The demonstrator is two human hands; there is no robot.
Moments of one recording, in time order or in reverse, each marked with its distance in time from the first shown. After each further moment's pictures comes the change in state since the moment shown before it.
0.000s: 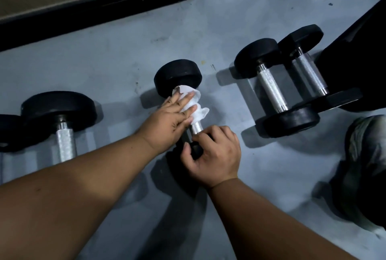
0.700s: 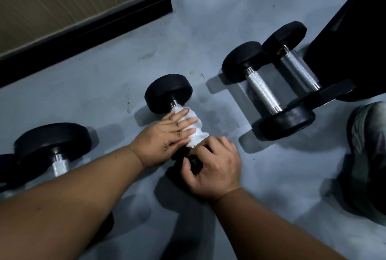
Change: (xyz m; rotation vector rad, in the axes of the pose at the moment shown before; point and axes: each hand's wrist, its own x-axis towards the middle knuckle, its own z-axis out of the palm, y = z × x) left_hand 0.014 -0.011 -0.010 0.024 -0.086 0.325; right_hand 0.003 0.008 -0.001 0.040 0.011 -0.005
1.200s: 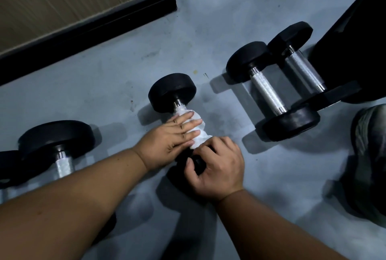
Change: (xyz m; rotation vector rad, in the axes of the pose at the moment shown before) left_hand -0.004 0.008 0.001 -0.075 -0.032 -0.036; right_hand -0.001 -0.002 0.000 -0.007 -0.015 0.009
